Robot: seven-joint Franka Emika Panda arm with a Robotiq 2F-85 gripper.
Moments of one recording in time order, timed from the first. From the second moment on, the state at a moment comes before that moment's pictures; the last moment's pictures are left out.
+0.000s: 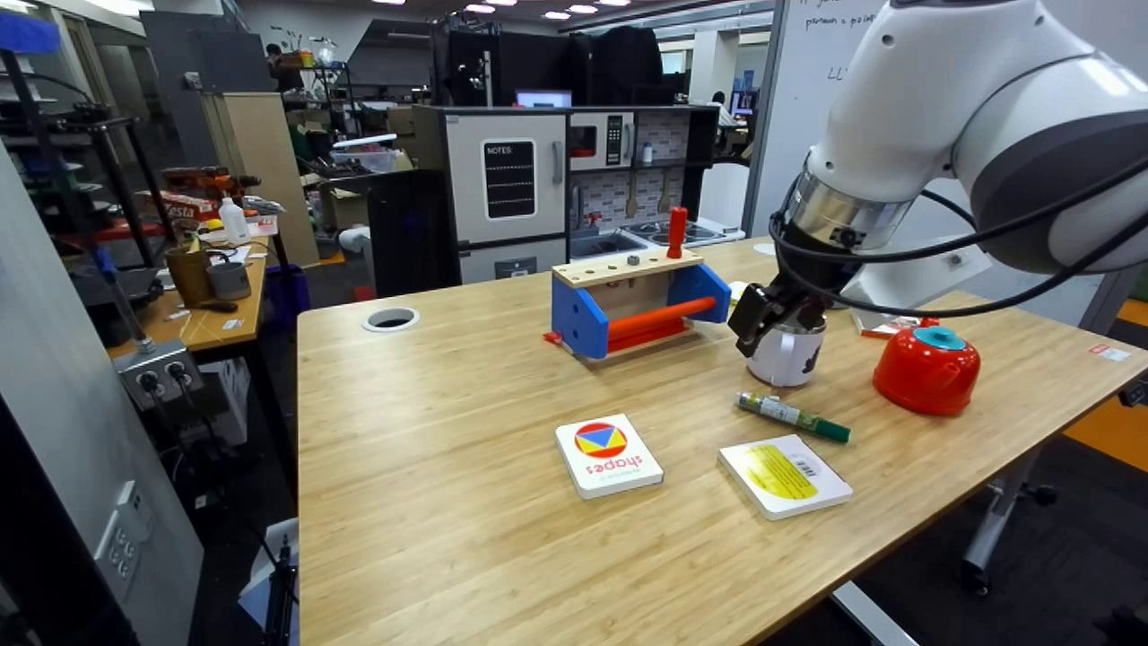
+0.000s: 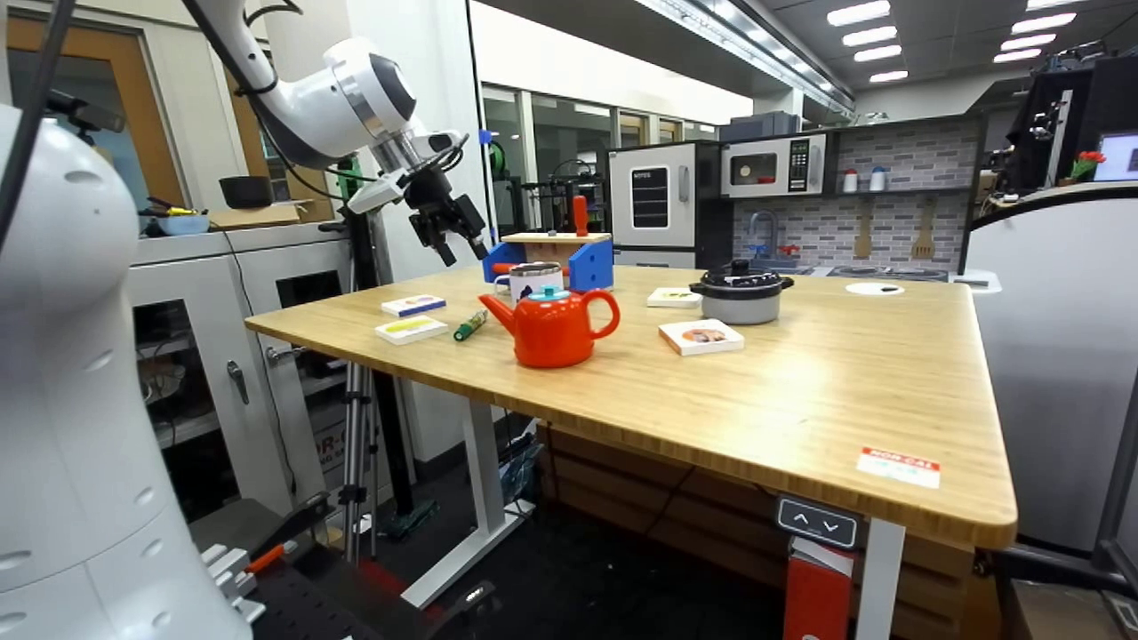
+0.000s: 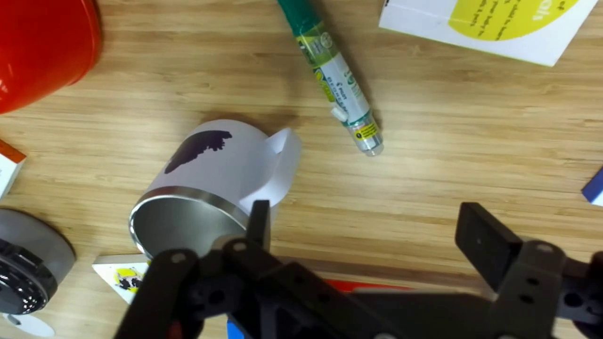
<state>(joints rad) 0.13 0.02 0.30 -2.27 -0.53 2.47 0.84</state>
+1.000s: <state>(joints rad) 0.21 0.04 0.25 -2.20 -0.42 2.33 0.84</state>
